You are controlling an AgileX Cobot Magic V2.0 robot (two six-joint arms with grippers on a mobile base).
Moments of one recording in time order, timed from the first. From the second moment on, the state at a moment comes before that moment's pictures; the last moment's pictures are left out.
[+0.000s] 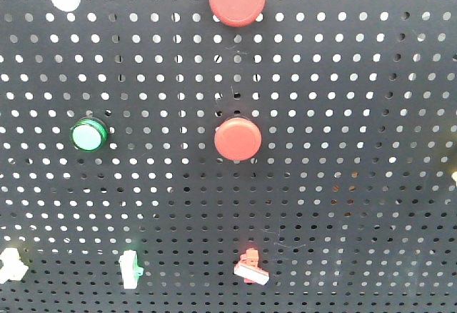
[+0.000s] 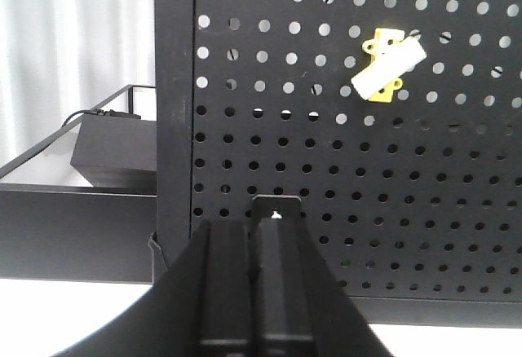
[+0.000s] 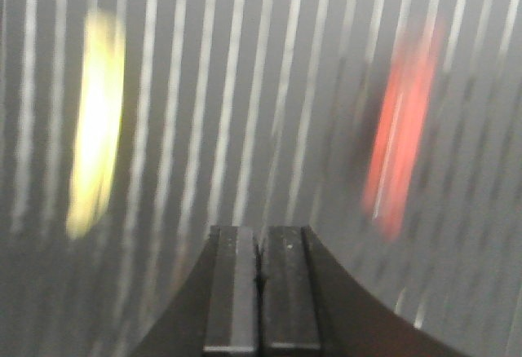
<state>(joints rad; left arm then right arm) -0.03 -0.02 0.03 -0.12 0.04 0.03 -0.02 0.36 -0.72 -0.20 0.22 0.01</state>
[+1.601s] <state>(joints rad) -0.03 -0.02 0.03 -0.12 0.04 0.03 0.37 0.86 -1.29 -0.31 0.44 -0.35</state>
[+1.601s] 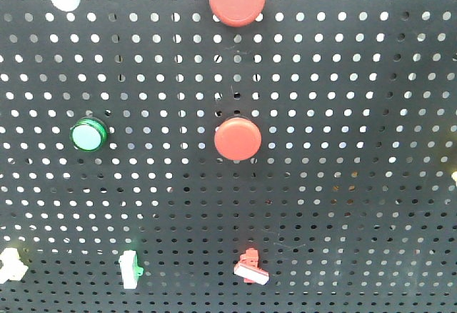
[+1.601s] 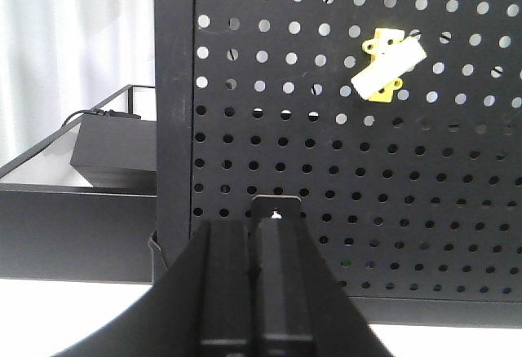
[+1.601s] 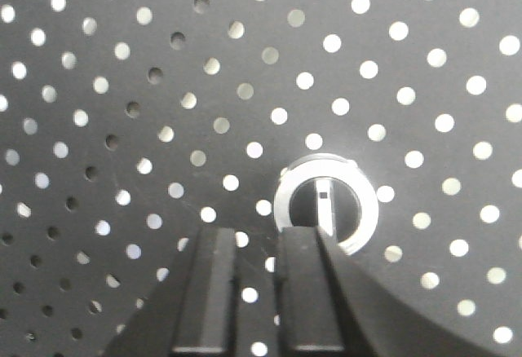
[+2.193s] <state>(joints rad) -0.03 -0.02 0.03 -0.12 0.04 0.03 0.37 0.78 -1.29 -0.37 0.41 -0.26</state>
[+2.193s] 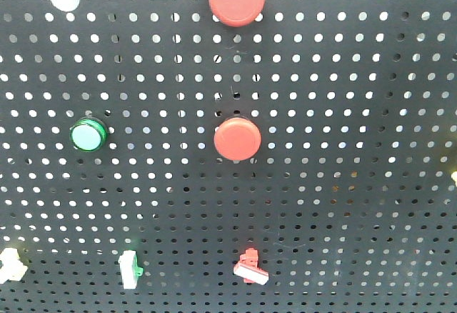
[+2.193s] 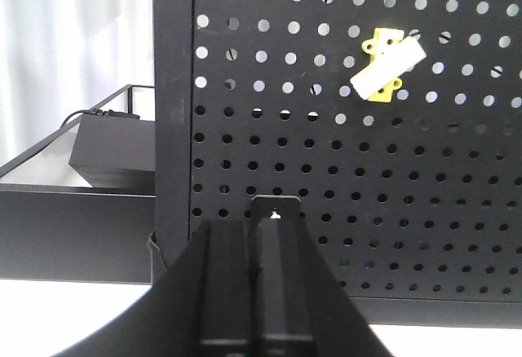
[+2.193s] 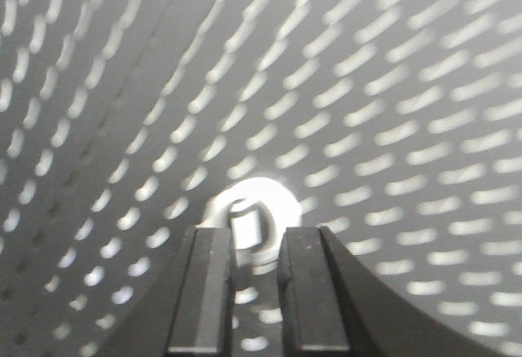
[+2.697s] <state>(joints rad) -0.03 -0.02 0.03 -0.12 0.04 0.03 0.37 0.83 -1.29 -0.38 0.39 -0.26</state>
